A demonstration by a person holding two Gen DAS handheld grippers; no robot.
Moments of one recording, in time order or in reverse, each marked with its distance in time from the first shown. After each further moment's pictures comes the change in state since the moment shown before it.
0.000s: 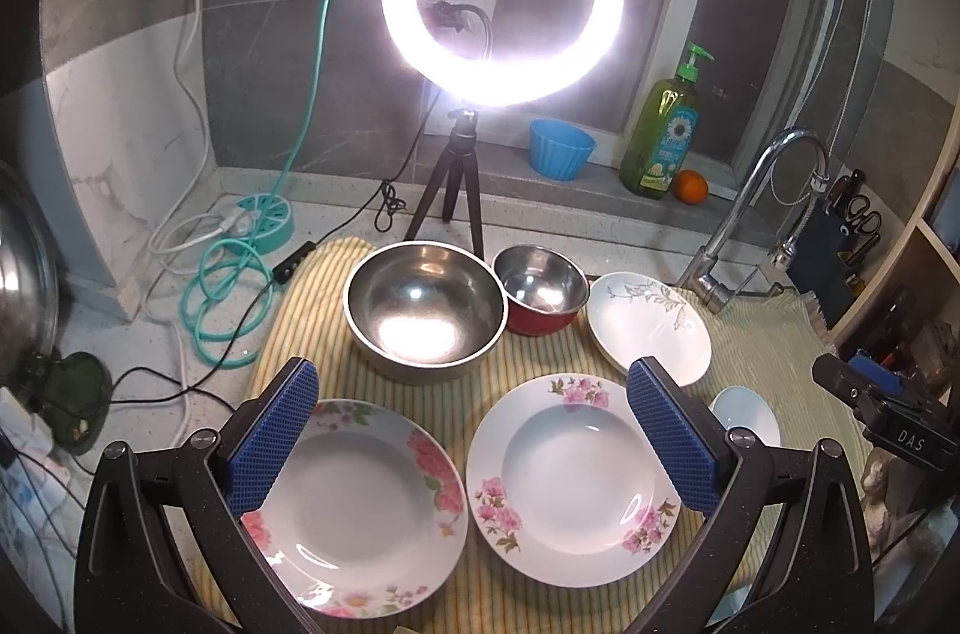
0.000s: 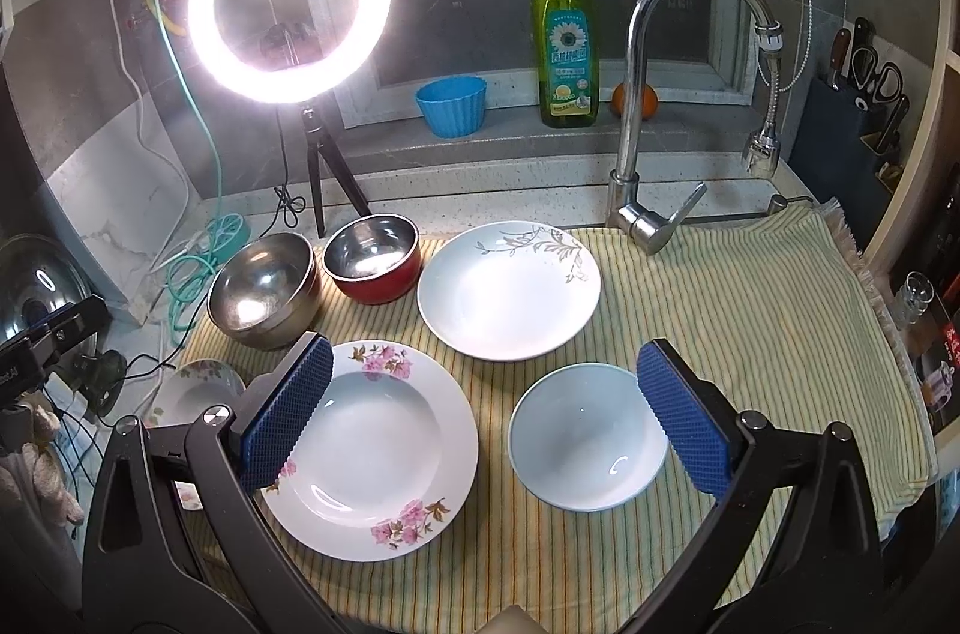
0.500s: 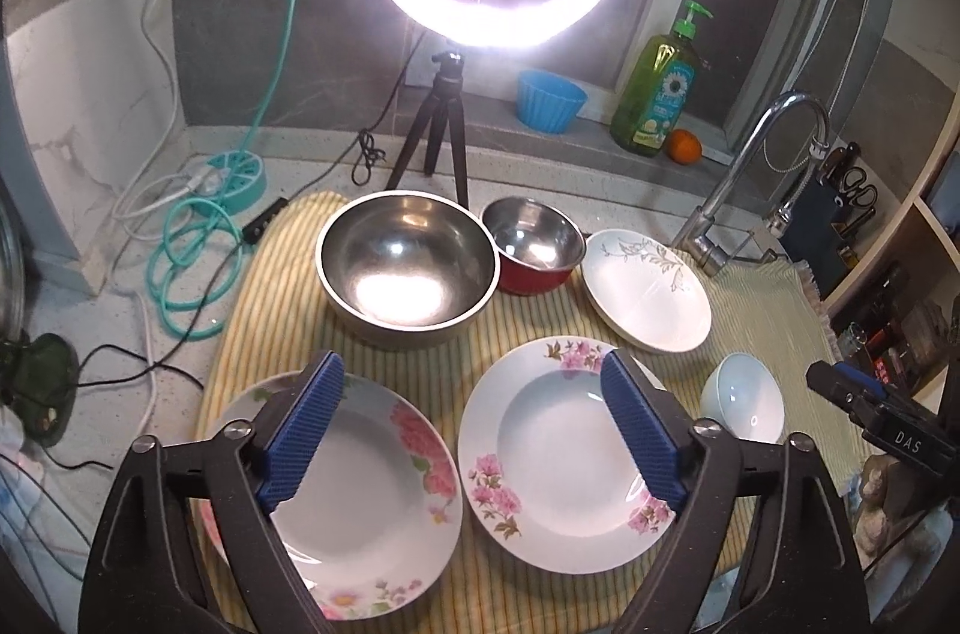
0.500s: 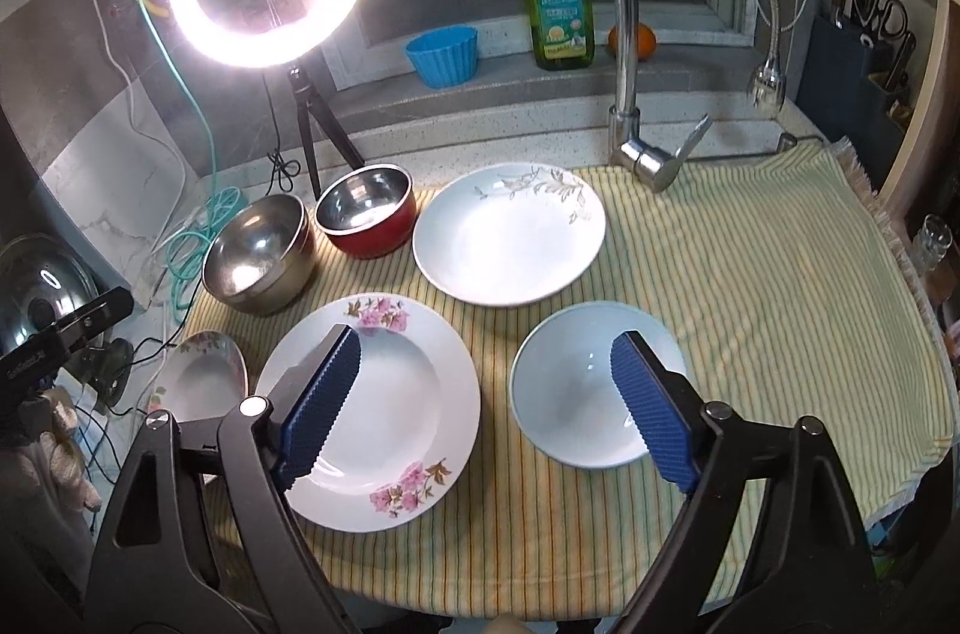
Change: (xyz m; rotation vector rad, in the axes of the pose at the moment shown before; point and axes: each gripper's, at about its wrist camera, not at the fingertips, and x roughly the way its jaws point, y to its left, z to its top) left arm 0.034 0.006 -0.012 0.003 0.106 -0.065; right arm 0.021 -0.015 -0.024 0.067 0.113 0.044
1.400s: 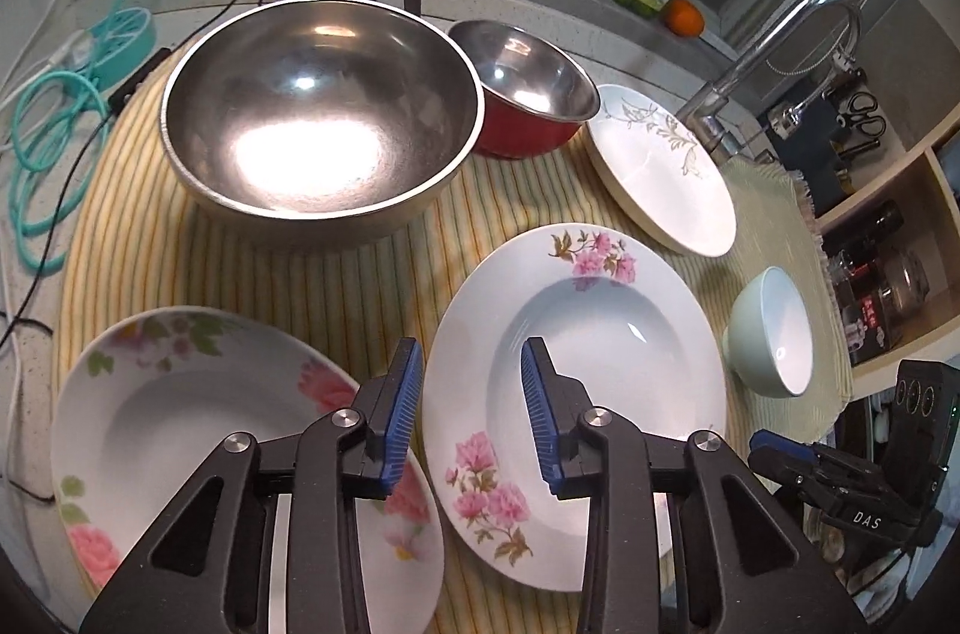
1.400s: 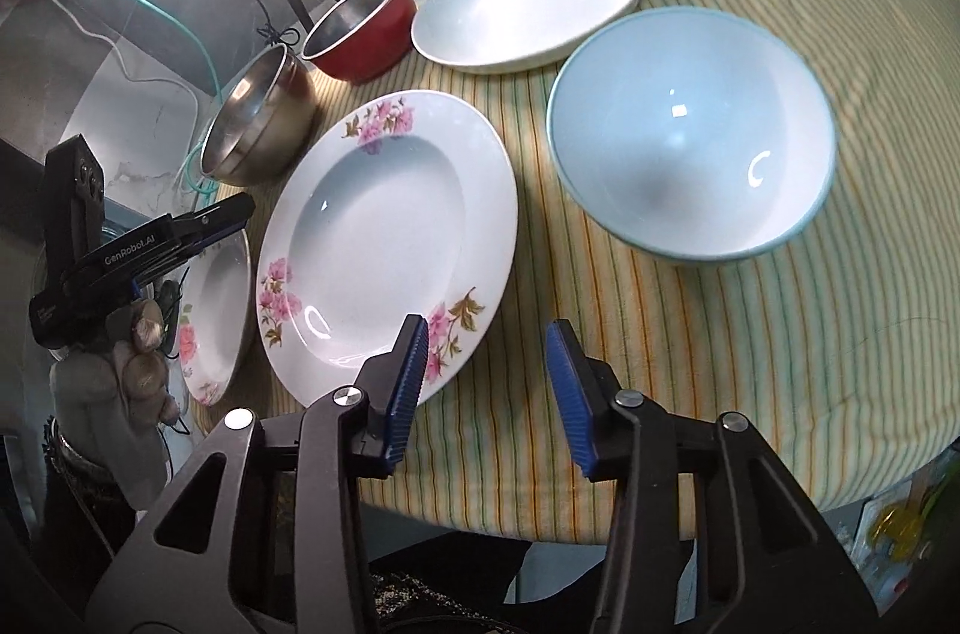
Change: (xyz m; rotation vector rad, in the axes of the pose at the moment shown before) left arm 0.112 0.009 -0.019 0.004 0.332 -0.153; right arm 0.072 -0.022 -0.081 0.194 0.329 0.188
